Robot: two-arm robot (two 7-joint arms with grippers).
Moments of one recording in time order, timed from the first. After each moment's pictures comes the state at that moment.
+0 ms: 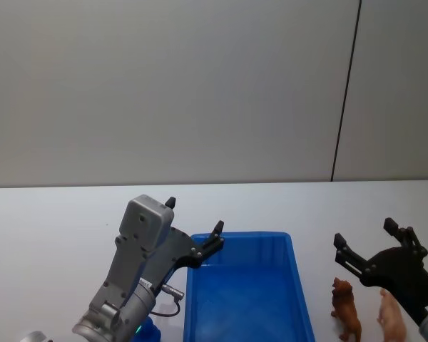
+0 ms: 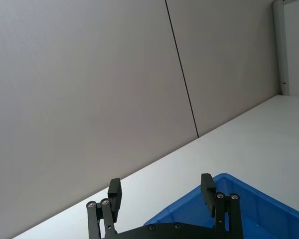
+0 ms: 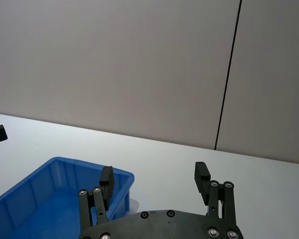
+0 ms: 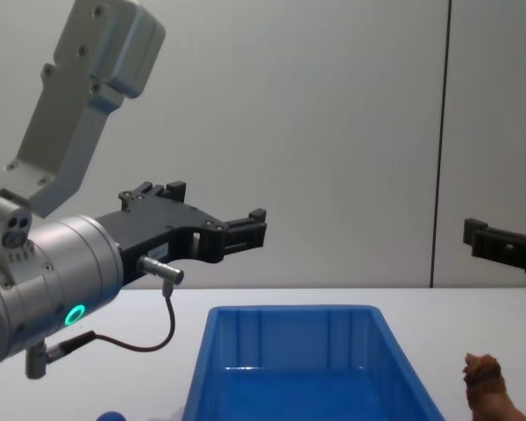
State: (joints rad) left arm -0.24 0.38 0.45 -1.63 -0.20 0.01 -0.01; right arm -0.01 0.34 -0.23 -1.77 0.29 0.03 0.07
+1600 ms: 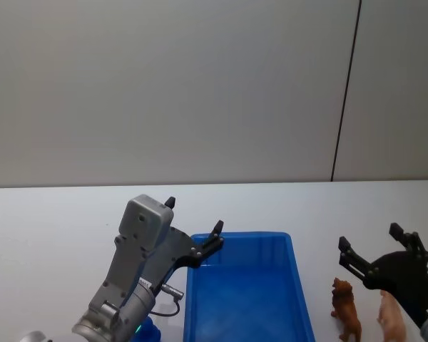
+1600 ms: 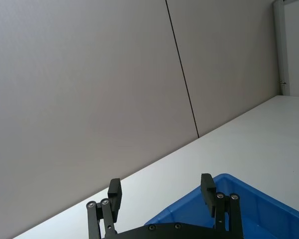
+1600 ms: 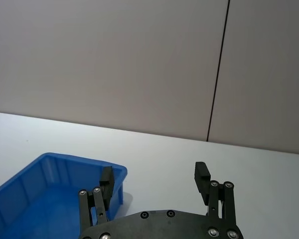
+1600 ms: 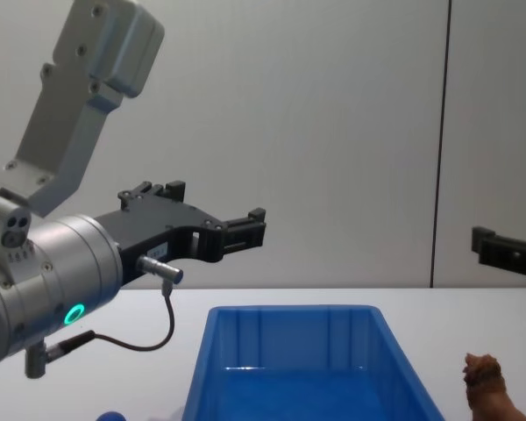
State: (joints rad) left arm -0.24 0.38 0.45 -1.63 -0.20 0.01 -0.01; right arm -0.03 0.33 -0.23 -1.78 0.28 0.07 0.02
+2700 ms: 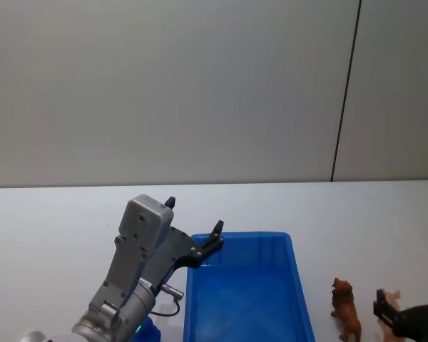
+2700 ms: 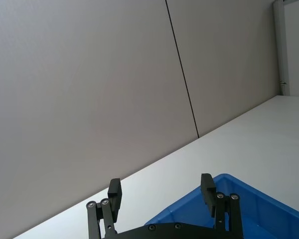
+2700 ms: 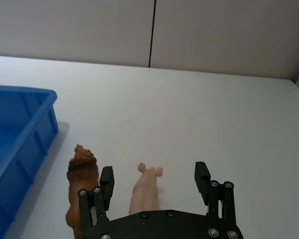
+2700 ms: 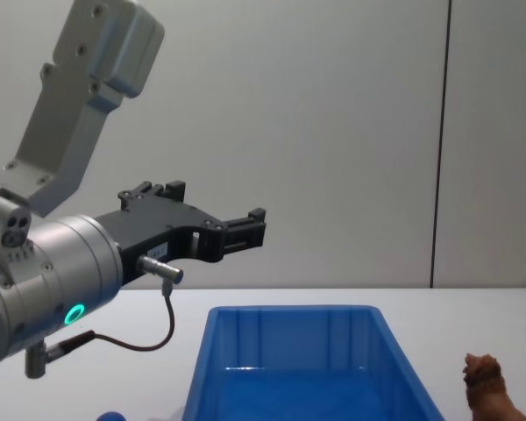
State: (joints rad) left arm -0.24 0.38 0.45 -1.63 -0.20 0.01 -0.01; right arm -0.12 0.30 -0.22 -1.83 0.23 0.32 -0.25
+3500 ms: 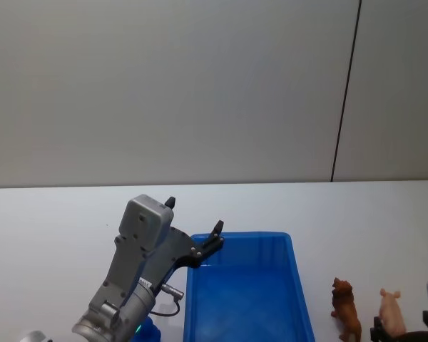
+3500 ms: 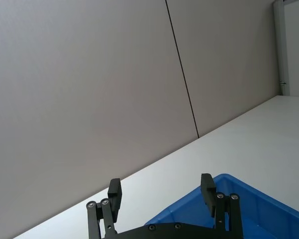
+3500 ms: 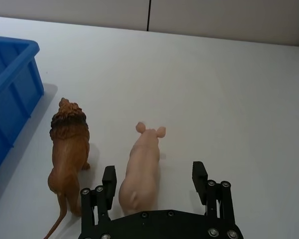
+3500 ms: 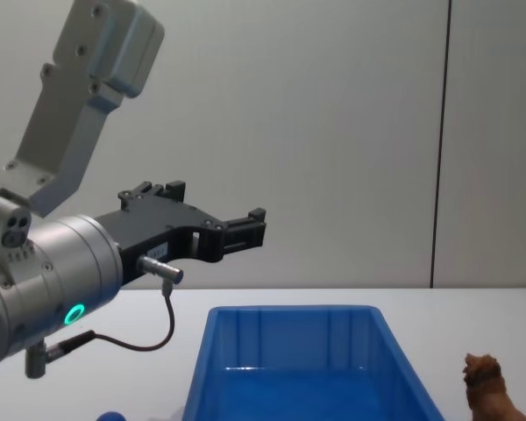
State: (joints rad) left arm -0.24 0.38 0.45 -1.63 -0.20 0.01 -0.01; right arm -0.12 0.26 -0.23 -1.71 0.20 0.31 -0.23
